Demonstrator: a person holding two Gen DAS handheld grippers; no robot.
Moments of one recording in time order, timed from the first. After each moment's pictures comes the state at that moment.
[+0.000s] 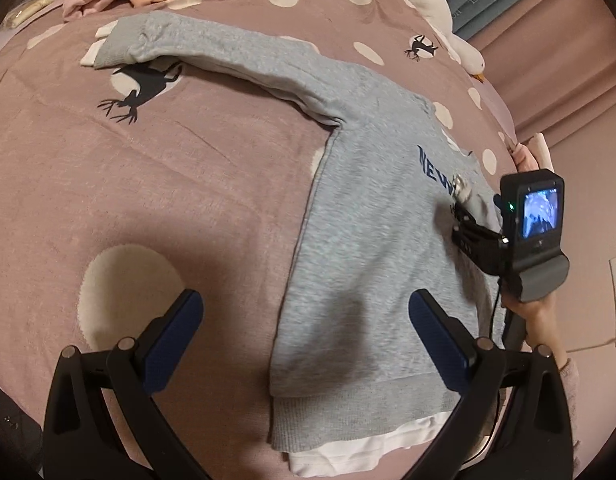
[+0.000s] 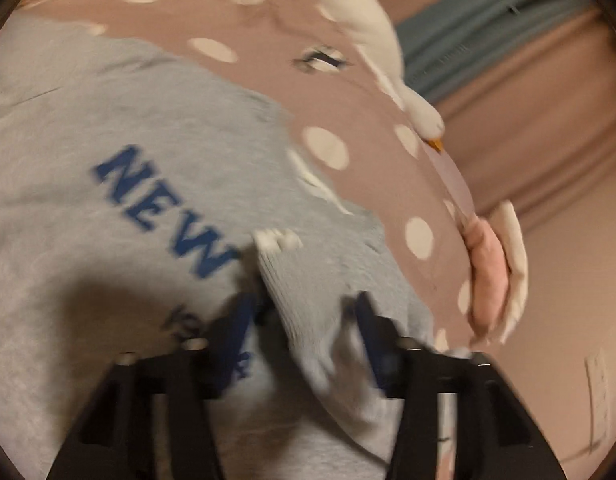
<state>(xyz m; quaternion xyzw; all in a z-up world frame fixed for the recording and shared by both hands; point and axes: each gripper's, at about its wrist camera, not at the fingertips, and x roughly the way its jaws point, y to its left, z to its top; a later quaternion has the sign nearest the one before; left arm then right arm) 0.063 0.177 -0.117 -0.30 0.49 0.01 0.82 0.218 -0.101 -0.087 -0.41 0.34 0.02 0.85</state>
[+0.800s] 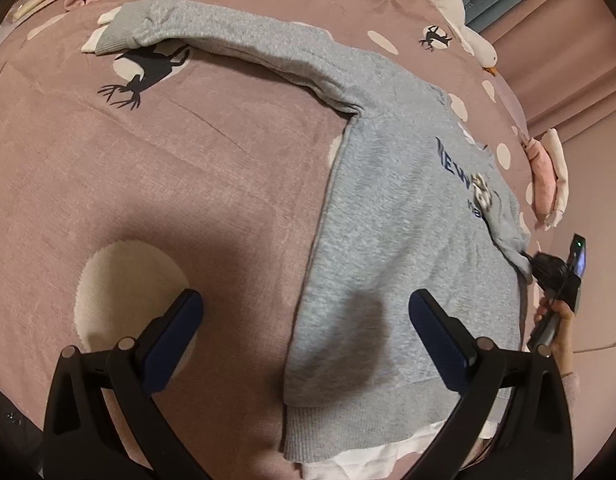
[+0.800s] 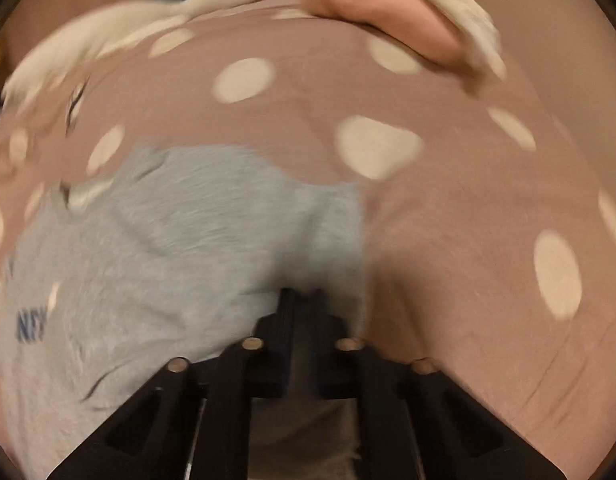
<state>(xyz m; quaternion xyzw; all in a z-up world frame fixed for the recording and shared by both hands) 0.070 0.180 -0.129 -0.30 0.51 0.02 0.81 0.270 -0.321 -0.082 0.11 0.47 -0.10 0.87</state>
